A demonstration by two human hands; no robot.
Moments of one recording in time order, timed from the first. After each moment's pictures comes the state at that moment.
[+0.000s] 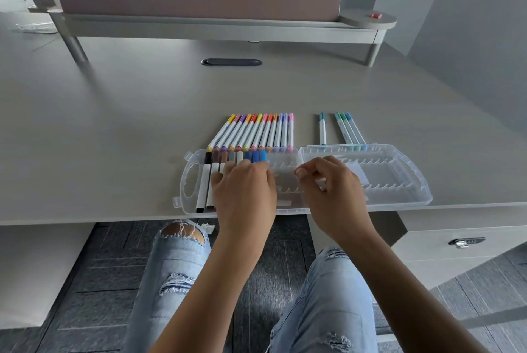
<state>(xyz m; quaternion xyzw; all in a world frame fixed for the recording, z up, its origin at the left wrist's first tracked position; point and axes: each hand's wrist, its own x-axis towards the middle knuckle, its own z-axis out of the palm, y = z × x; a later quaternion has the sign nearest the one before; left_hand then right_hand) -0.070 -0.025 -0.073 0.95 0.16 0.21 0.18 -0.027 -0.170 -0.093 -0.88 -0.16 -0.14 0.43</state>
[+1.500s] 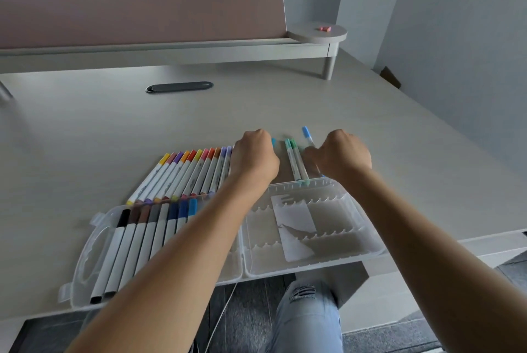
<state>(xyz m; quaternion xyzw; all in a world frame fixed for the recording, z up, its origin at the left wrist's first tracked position) 0.128 -0.104 -0.044 0.98 0.12 0.09 0.16 0.165 -0.261 -0.051 -0.98 0.03 -0.04 0.21</state>
